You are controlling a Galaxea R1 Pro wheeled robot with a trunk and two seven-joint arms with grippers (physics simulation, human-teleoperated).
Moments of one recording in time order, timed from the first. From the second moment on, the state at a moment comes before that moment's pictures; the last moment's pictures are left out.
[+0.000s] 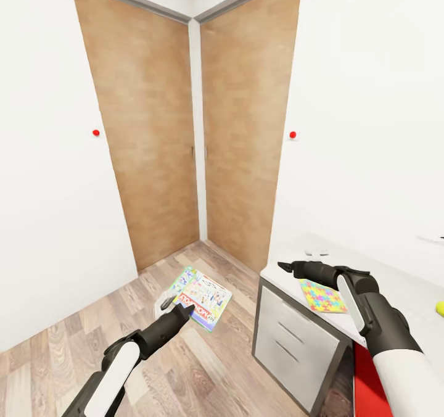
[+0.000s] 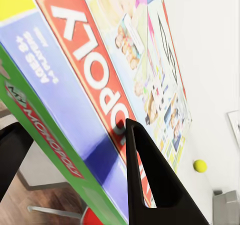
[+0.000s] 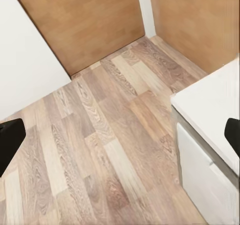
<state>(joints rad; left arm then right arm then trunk) -0.27 0.04 -0.20 -1.25 1.04 0.46 -0.05 -0.63 -0.17 -0.05 -1.12 -0.14 0.68 0.49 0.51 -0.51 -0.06</state>
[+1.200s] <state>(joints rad) -0.28 0.03 -0.20 -1.25 1.03 0.46 -0.04 -0.55 -0.22 -0.09 -1.35 -0.15 0.78 0.49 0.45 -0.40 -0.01</state>
